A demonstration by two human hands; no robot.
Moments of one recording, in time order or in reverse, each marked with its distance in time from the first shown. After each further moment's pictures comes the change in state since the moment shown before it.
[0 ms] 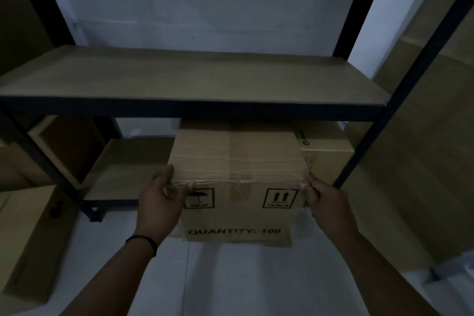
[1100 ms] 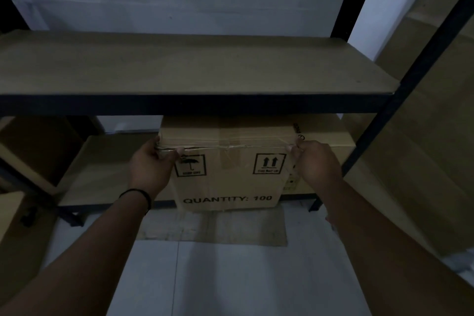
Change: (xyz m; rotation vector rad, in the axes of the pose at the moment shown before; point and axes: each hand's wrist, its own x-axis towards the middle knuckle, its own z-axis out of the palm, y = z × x) left_hand 0.088 0.019 0.041 -0.043 -0.001 -0.116; right_hand 0.105 -0.009 0.010 -0.261 -0.115 0.083
